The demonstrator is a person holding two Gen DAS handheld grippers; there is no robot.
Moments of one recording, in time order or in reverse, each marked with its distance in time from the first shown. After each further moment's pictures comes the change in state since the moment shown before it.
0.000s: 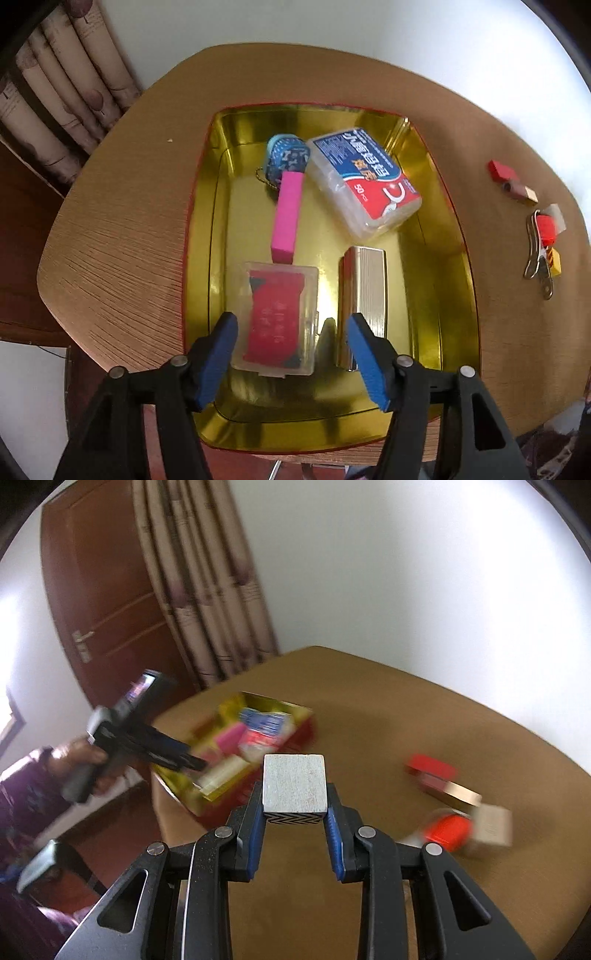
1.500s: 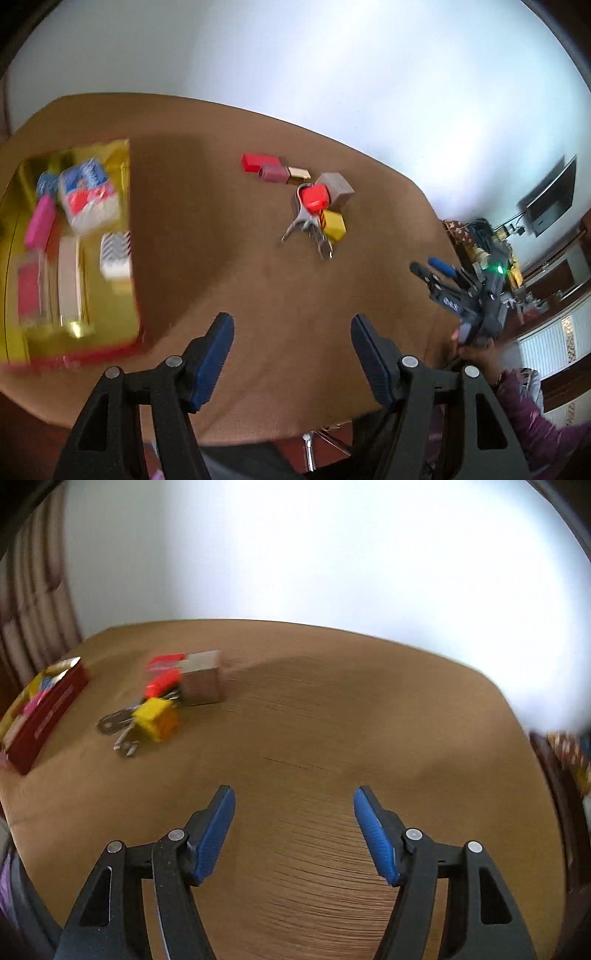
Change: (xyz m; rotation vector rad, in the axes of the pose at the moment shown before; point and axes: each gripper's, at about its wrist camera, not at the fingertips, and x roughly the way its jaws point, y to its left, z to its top) left arm -0.067 -0.154 -0.068 0.202 -0.173 -0.529; right arm -0.107 -0.110 -0.193 0.367 0.029 -0.719
